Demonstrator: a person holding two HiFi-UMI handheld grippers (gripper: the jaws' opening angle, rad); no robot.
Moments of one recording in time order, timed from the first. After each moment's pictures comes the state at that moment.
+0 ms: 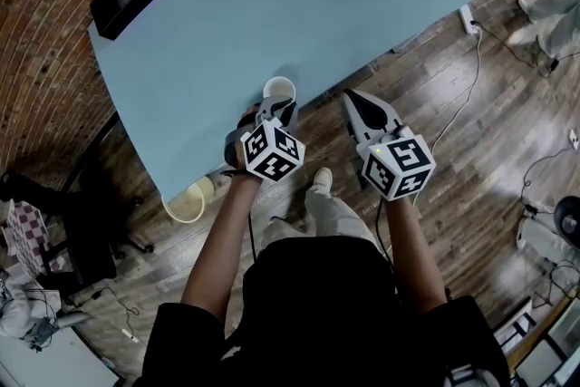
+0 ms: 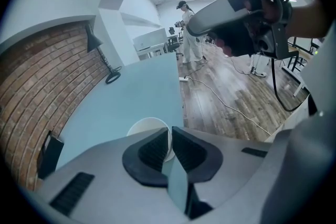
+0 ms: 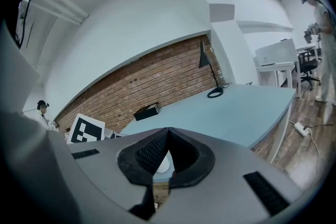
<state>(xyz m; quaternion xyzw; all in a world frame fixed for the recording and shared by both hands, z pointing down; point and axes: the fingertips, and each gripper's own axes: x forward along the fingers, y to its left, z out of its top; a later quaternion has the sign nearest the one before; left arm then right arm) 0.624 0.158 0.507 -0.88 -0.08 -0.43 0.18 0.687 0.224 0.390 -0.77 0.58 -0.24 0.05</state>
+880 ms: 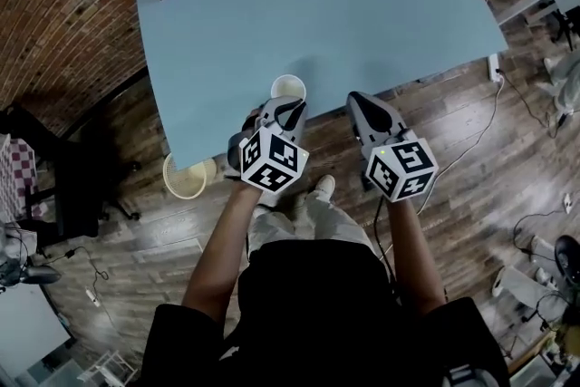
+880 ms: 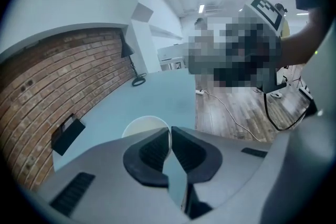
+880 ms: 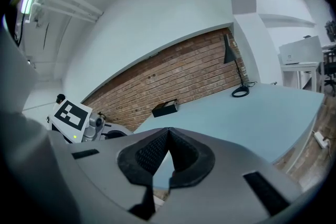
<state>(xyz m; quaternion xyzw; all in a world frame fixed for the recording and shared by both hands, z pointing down) 0.566 0.122 0.435 -0.92 0.01 -0.37 0.12 0.633 0.165 0.368 -0.72 0.66 -0.23 0.02</state>
